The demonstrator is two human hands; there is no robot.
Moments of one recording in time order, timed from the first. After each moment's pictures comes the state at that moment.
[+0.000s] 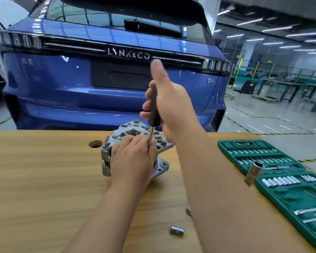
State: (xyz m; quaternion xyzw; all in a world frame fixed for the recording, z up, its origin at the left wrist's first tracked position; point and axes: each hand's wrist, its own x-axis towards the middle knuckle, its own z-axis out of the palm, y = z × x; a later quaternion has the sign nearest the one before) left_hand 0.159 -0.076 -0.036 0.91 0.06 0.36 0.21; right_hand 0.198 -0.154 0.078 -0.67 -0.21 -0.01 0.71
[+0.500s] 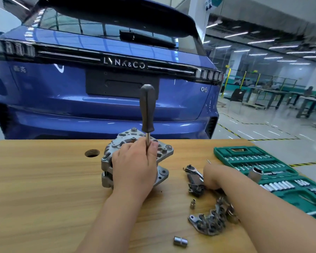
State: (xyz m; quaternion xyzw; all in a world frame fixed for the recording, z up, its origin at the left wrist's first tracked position) left_hand 0.160 -0.075 -0.025 0.89 0.05 0.34 0.30; right_hand 0.274 -0.274 -0.036 -0.97 -0.02 0.18 -0.16
